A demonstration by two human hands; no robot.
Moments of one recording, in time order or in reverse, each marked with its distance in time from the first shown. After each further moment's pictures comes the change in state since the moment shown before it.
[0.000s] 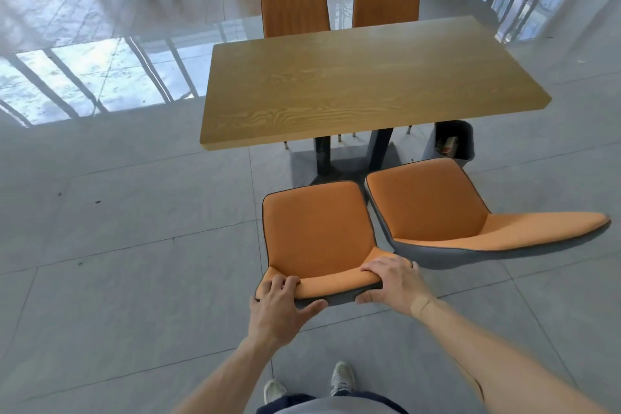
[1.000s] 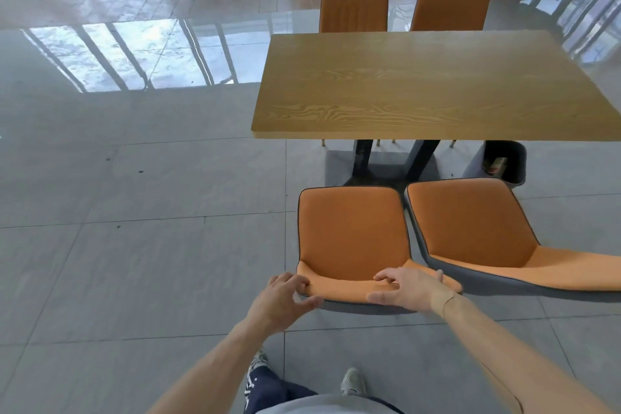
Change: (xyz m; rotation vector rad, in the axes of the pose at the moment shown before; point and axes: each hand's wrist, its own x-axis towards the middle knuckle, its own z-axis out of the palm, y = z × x) left_hand 0.006 -0.086 -0.021 -0.255 -0.146 -0.004; right_hand 0.033 -0.066 -0.022 0.008 -0.353 0.084
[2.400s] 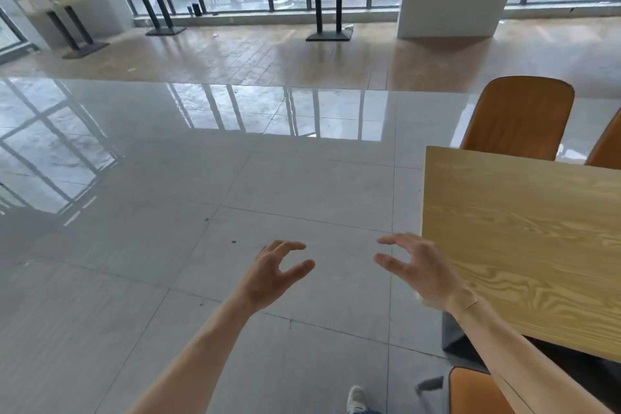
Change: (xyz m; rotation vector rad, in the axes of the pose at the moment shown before) left_hand 0.163 -0.254 -0.493 -0.278 0.519 0.058; right_hand 0.268 -0.471 -0.272 0.187 0.509 -0.636
